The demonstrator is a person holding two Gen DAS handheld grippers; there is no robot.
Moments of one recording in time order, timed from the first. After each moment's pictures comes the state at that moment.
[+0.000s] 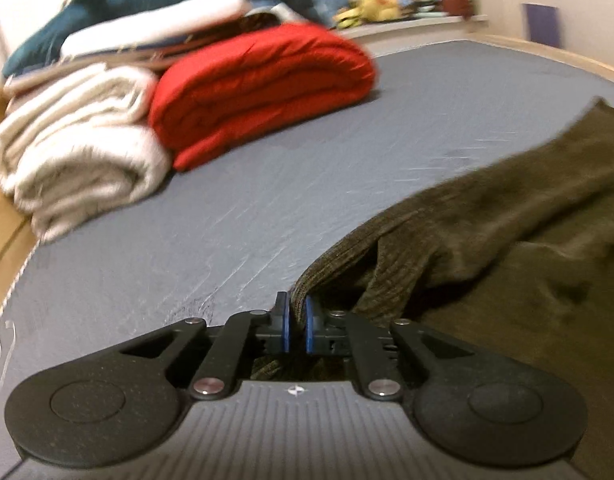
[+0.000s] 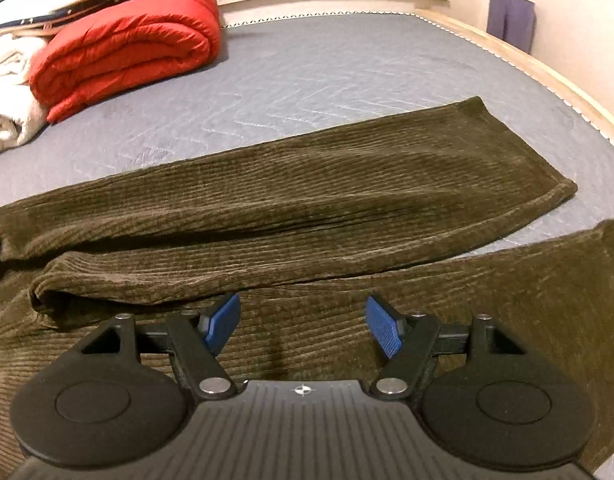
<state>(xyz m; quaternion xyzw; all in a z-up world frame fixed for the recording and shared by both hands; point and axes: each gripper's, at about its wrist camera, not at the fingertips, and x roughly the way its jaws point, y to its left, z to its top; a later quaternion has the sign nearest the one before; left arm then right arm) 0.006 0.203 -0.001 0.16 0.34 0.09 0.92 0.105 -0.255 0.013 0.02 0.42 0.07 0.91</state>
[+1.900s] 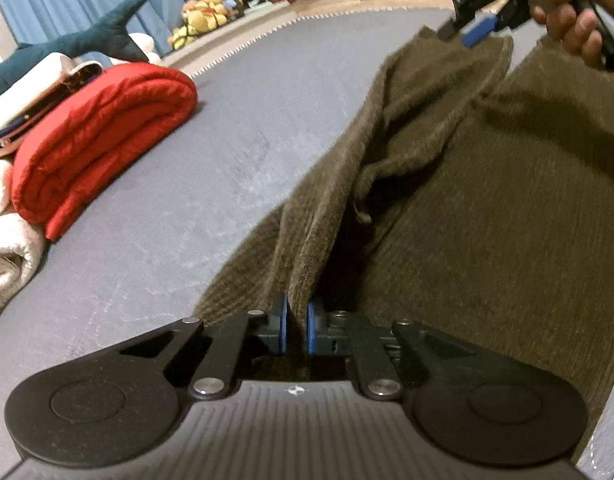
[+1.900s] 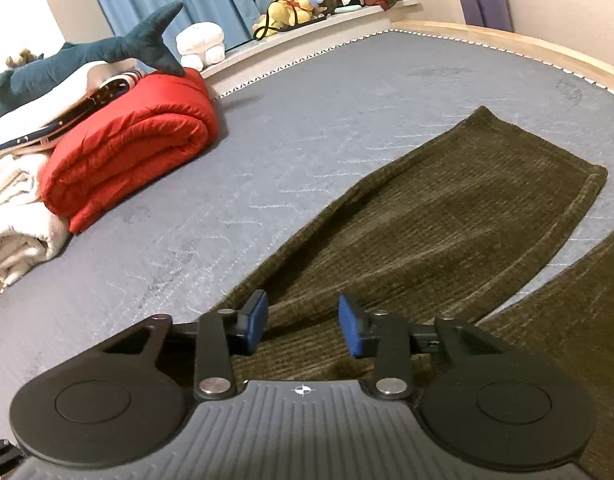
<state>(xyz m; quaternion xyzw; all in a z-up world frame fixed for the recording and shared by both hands) -0.020 0.080 -0.043 0.25 0.35 -0.08 0.90 0.148 -0.269 0.030 0.16 0.36 0.09 0.92</state>
